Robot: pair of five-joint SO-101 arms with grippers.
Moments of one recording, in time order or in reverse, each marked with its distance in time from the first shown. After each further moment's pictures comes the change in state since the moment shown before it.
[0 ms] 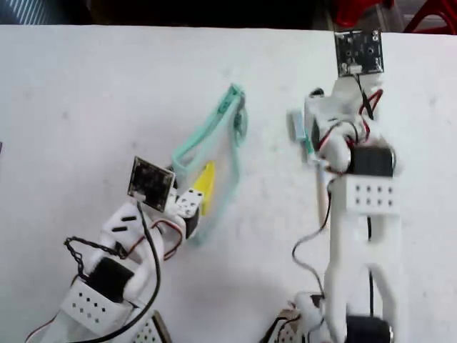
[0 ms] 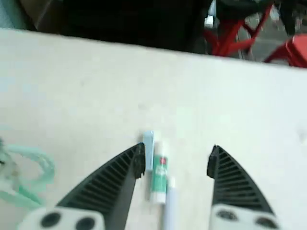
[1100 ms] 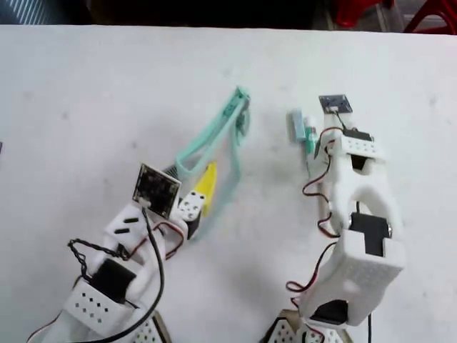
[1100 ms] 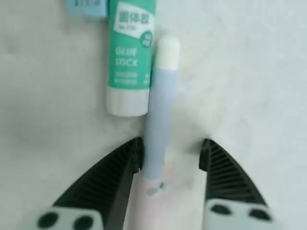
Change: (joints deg) left arm 0.4 -0.6 3.4 -4.7 -3.9; right arm 7.5 41.8 -1.2 -0.3 7.6
